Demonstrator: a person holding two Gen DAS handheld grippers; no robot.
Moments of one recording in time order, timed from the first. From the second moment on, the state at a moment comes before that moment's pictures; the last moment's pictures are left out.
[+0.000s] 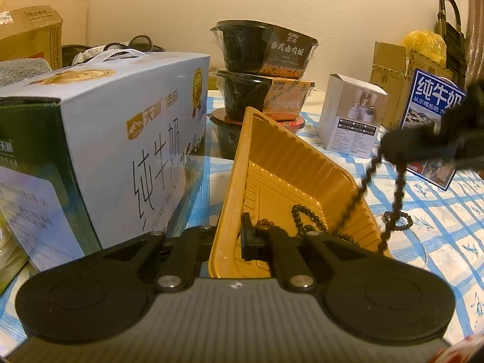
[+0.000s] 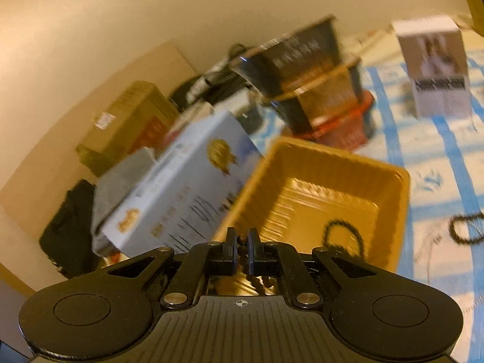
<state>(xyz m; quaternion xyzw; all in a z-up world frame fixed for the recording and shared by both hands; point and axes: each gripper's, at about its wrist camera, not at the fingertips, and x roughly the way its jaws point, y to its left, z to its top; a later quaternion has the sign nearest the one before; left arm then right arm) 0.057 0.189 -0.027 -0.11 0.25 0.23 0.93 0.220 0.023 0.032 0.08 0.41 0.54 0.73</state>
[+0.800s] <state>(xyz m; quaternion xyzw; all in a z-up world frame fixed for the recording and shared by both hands) 0.056 0.189 -0.027 -0.11 0.25 0.23 0.93 0.225 0.039 -0.021 0.02 0.42 0.50 0.75</state>
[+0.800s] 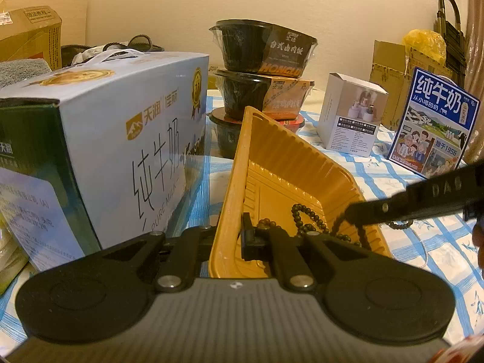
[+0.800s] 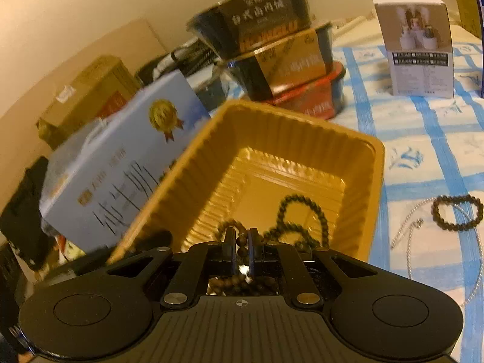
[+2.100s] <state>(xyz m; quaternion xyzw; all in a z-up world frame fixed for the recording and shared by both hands) 0.057 0.189 -0.027 -0.12 0.25 0.24 0.93 0.250 -0.098 -0.046 -0.03 0.38 0.38 0.84</state>
